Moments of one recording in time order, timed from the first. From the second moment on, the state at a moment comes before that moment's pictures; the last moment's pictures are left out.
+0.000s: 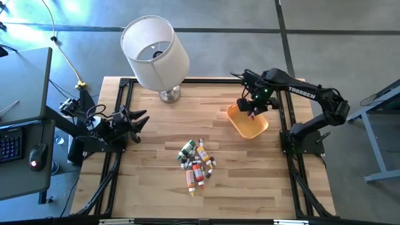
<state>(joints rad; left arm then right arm) -0.58 0.03 0.05 0.37 -1.06 0.19 -0.57 1.45 1.24 -1.30 -0.30 0.86</state>
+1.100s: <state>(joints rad) -0.58 0.03 0.05 0.37 -0.74 0.23 -0.05 1.73 1.24 -0.12 -0.49 0.61</state>
